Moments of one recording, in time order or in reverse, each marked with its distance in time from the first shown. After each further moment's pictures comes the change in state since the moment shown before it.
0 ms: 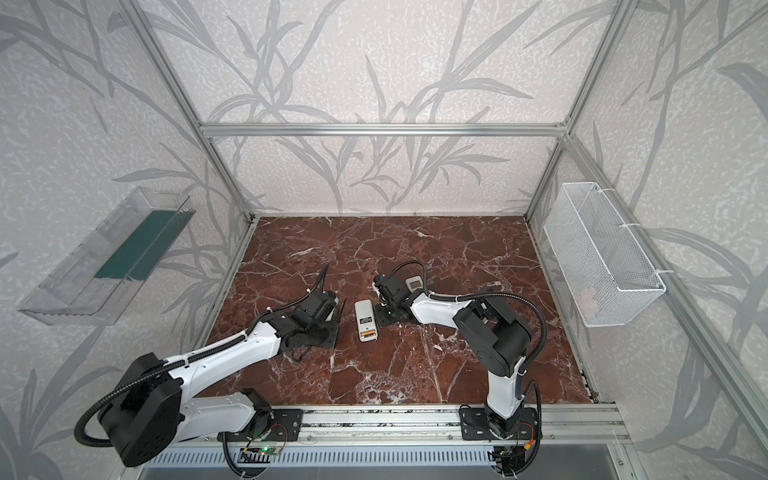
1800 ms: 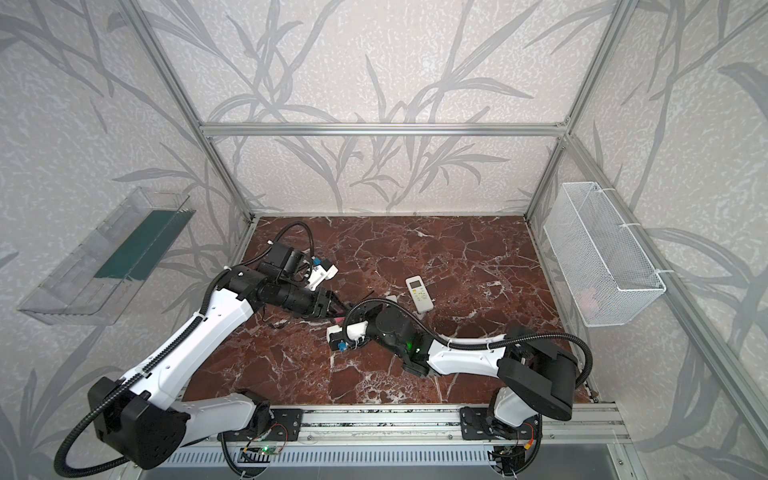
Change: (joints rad) left arm 0.253 -0.019 0.479 -0.447 0.784 0.143; right arm 0.326 -0.349 -0.366 0.847 0.275 -1.349
